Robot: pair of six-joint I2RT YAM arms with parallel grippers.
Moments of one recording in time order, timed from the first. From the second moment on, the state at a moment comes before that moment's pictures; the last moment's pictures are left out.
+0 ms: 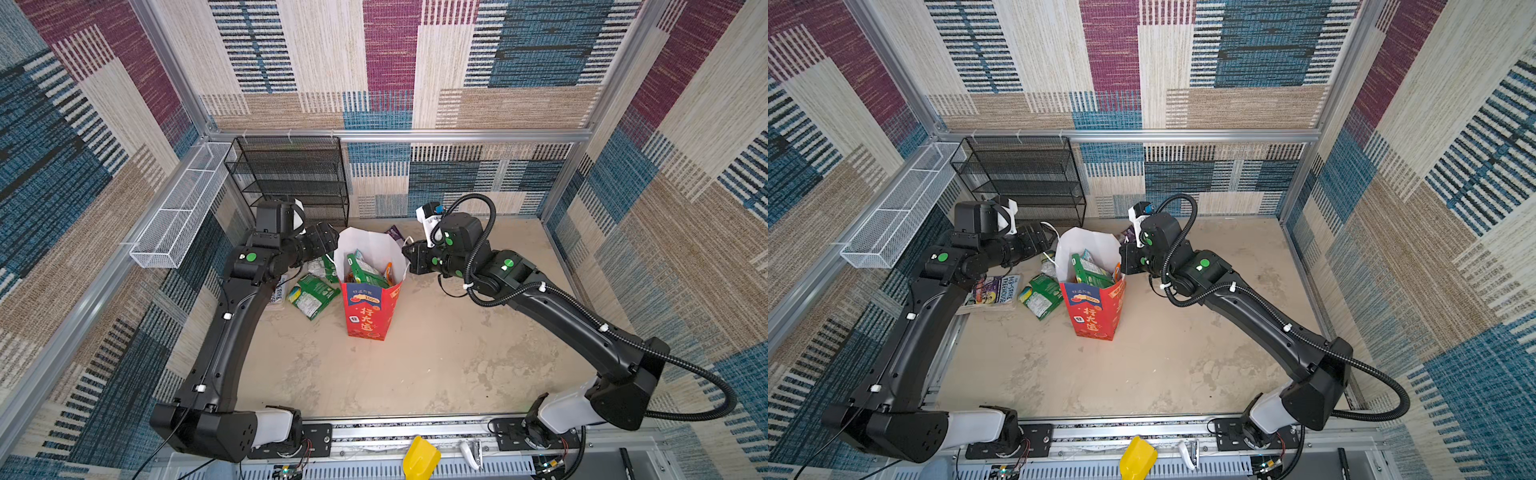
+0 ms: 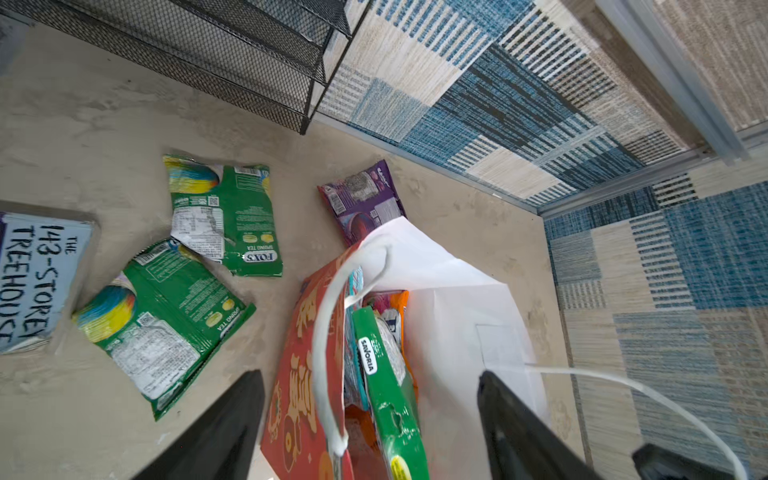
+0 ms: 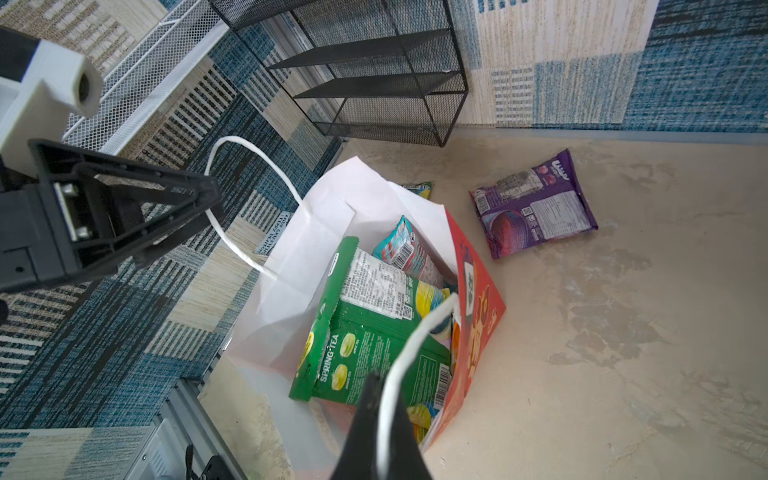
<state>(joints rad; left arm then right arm) -0.17 1.35 1.58 -0.87 0.16 -0.52 0.76 1.47 1.56 -0.55 -0.04 0.48</state>
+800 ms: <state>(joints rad) -0.35 1.53 1.92 -0.95 0.22 -0.53 0.62 1.43 1.69 -0.52 -0.13 0.41</state>
